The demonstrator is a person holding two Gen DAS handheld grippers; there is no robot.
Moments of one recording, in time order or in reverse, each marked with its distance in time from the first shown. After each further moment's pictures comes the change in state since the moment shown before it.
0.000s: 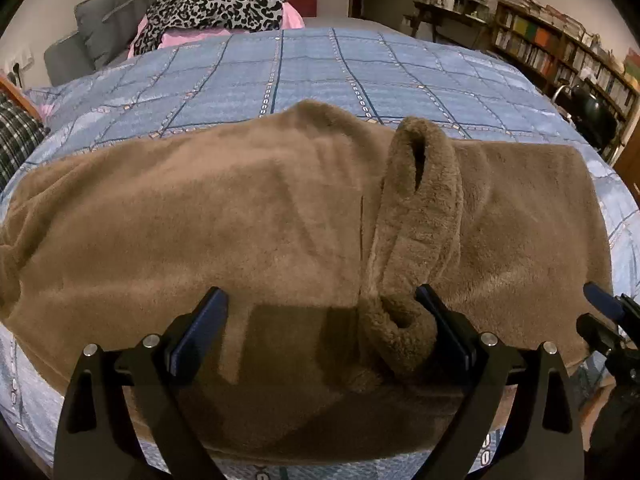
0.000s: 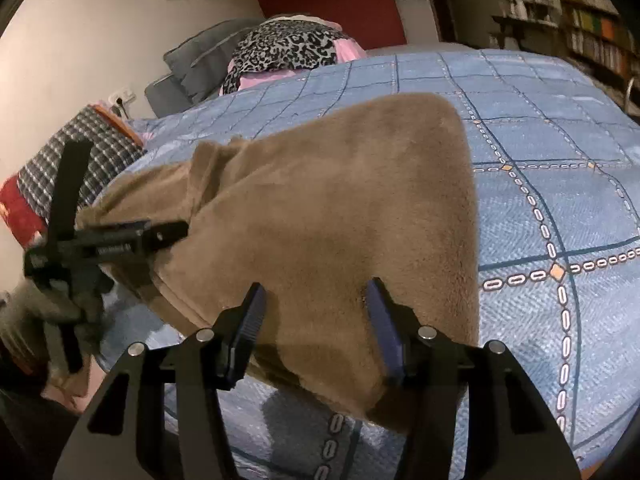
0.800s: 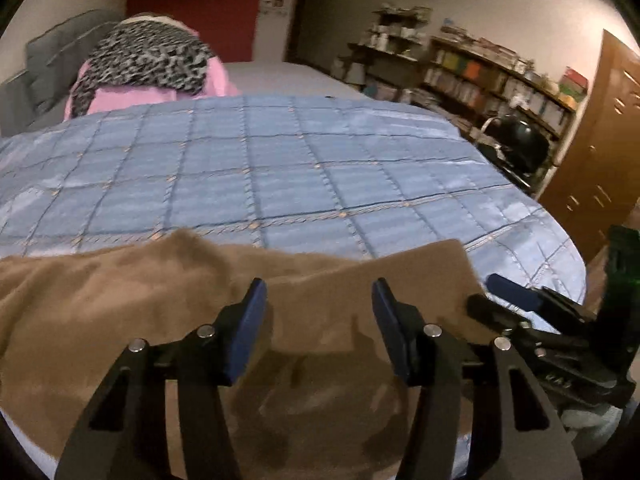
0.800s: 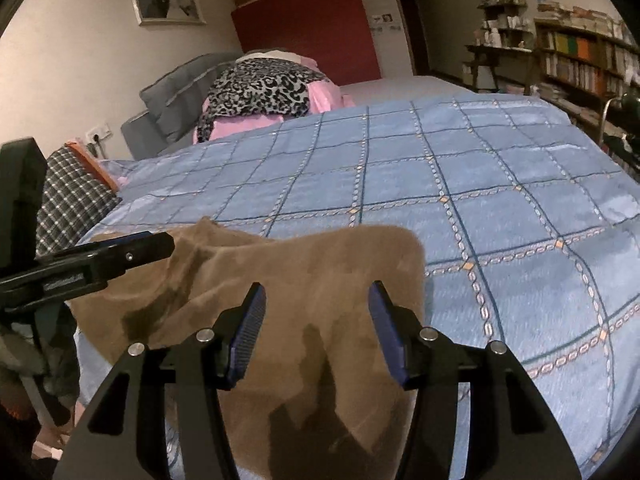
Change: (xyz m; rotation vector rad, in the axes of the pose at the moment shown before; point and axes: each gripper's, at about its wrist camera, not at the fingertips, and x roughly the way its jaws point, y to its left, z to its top) left arm -0.048 -0.070 0.074 0.073 -0.168 -0.260; right arm -0.015 -0.025 0.083 0.046 -0.119 -0.094
